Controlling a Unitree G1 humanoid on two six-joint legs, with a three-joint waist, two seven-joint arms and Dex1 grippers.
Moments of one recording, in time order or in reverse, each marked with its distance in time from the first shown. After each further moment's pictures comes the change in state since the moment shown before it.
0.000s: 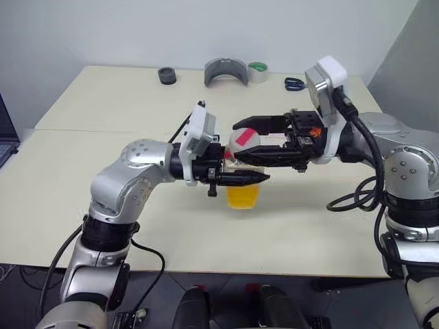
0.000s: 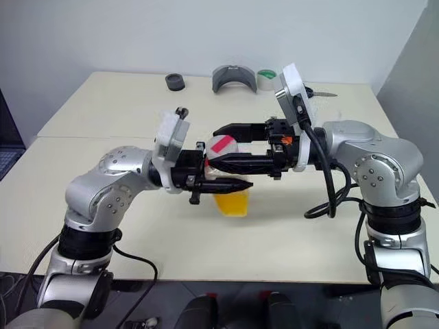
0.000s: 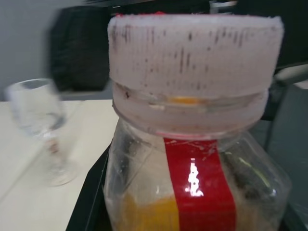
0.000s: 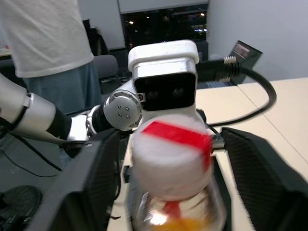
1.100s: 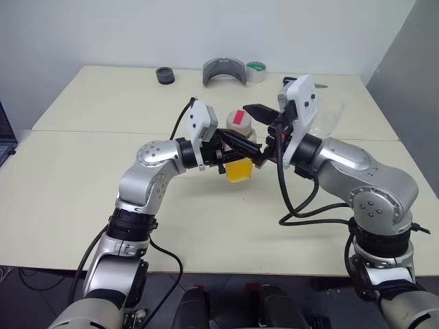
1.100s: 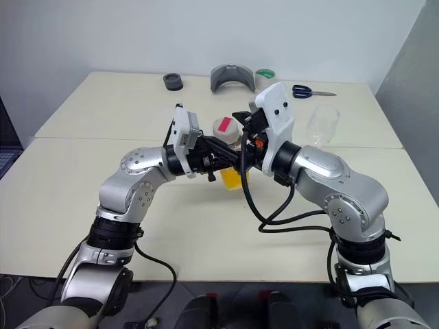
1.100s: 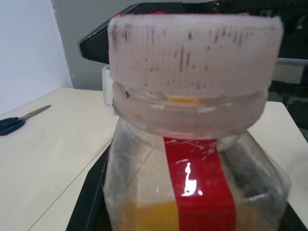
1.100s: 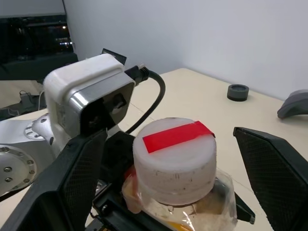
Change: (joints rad) left arm -0.009 -0.119 0.004 0.198 0.155 -0.178 0.135; right arm 0.134 0.274 0.042 -0.239 -0.196 0.034 -0.698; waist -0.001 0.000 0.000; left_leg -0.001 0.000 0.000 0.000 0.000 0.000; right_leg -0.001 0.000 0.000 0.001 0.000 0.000
